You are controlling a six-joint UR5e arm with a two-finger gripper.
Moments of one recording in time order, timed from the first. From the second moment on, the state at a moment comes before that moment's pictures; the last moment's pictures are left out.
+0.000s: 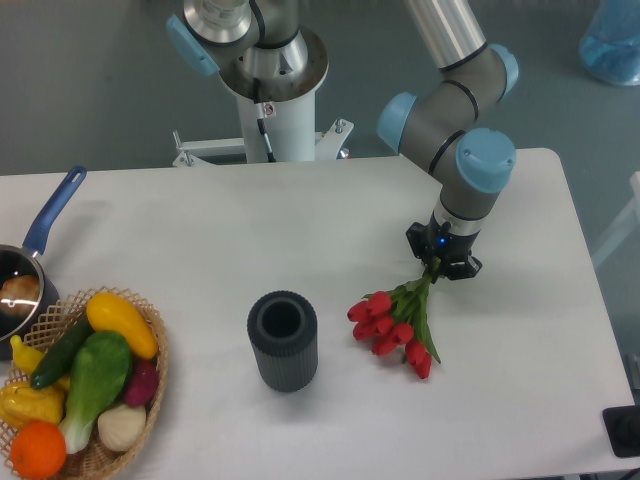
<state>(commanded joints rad) 2.78 -1.99 -1.84 -0.83 1.46 1.44</state>
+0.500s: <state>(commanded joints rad) 2.76 -1.98 -1.69 -0.84 1.34 1.32</state>
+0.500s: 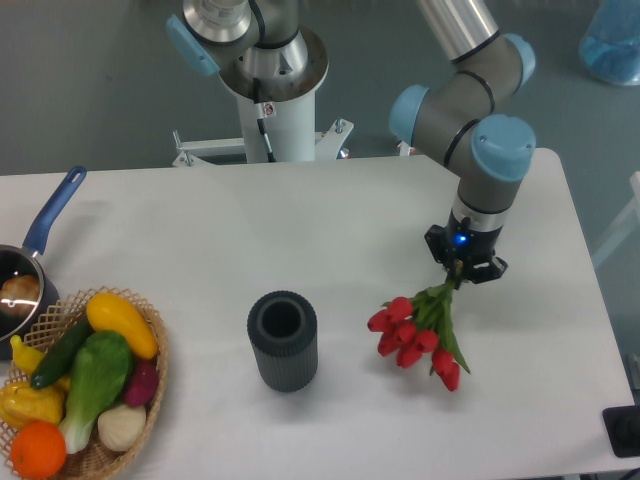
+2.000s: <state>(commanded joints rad) 2.70 -1.93 -1.56 -0.83 1.16 1.08</state>
